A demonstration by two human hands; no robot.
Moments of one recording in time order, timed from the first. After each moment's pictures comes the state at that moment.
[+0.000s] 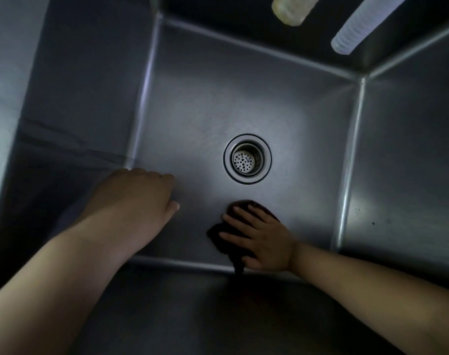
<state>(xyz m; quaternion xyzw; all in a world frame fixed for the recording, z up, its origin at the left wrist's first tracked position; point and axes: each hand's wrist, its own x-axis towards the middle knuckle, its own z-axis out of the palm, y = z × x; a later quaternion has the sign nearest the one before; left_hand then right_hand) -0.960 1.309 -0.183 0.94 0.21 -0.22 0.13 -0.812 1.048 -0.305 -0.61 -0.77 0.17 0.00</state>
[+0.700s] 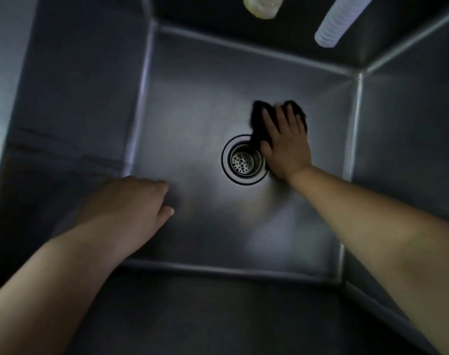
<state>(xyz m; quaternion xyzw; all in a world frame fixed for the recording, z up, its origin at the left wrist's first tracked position) -0.961 1.308 -0.178 0.94 0.21 -0.25 0.11 -0.690 1.151 -0.302 -0.88 -0.45 0.11 -0.02</state>
